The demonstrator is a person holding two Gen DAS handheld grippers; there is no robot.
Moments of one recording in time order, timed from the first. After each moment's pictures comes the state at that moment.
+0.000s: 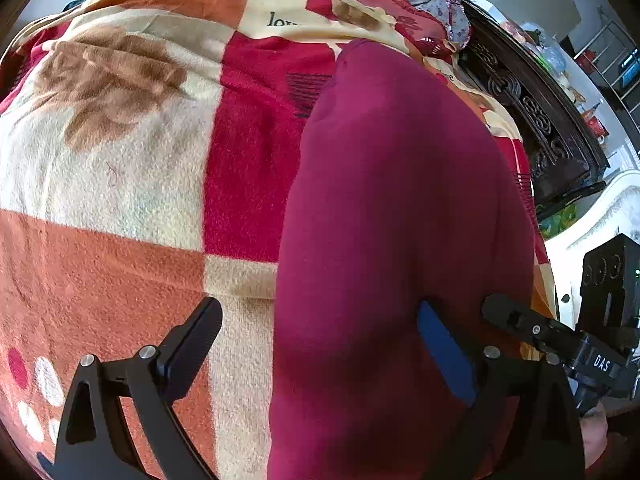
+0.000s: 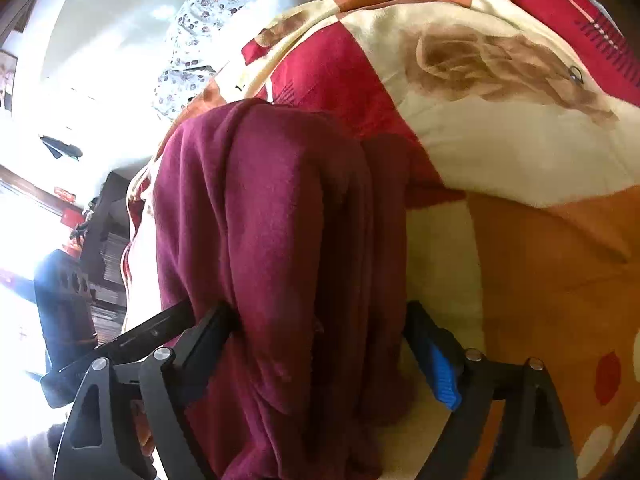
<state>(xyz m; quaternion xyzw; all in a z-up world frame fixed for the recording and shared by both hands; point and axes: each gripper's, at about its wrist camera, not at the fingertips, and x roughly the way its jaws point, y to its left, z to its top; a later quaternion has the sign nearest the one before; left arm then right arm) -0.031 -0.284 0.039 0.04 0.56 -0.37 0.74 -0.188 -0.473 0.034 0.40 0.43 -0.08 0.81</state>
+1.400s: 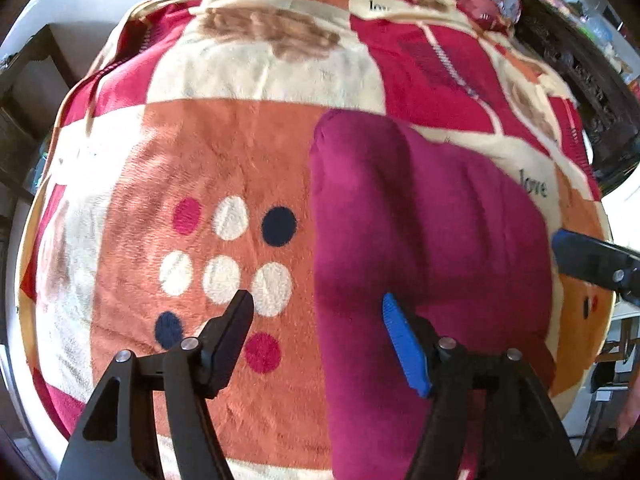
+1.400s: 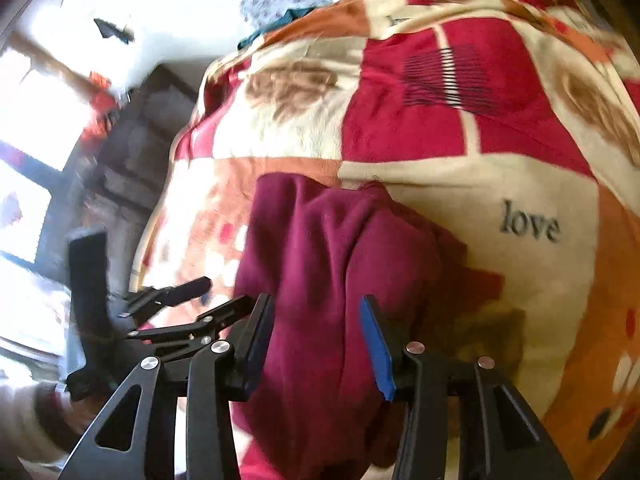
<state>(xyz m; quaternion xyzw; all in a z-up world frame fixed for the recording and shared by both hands) -0.089 -0.150 0.067 0.14 0.58 -0.24 0.76 -0.153 -0.316 0.100 0.26 0.52 0.04 0.81</state>
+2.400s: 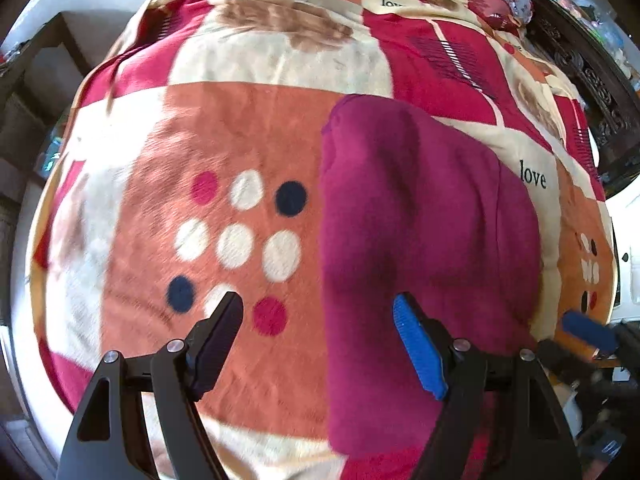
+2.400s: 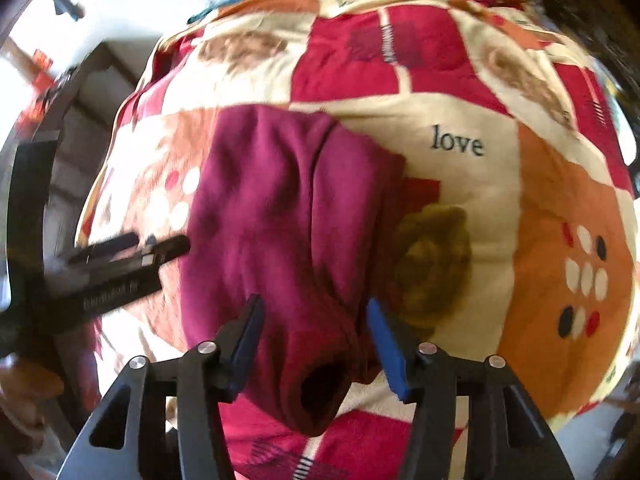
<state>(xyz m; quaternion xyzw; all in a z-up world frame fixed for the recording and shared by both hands) -0.115 -0.129 0.089 0.14 0.59 -0.22 0.77 -0.219 -0.267 0.123 0.22 0.57 -0.09 0.79</state>
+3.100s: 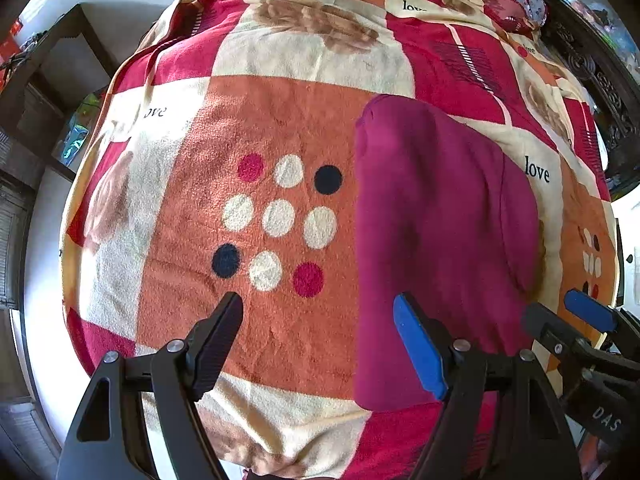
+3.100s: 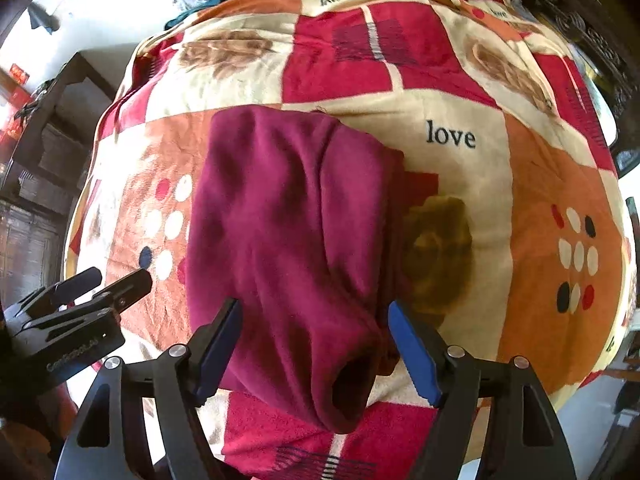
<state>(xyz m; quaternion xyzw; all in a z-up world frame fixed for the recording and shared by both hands) -0.124 -0.102 0.114 0.14 0.60 -0.19 0.77 -0.205 -0.246 0.121 0.22 0.58 -0.14 0.77</state>
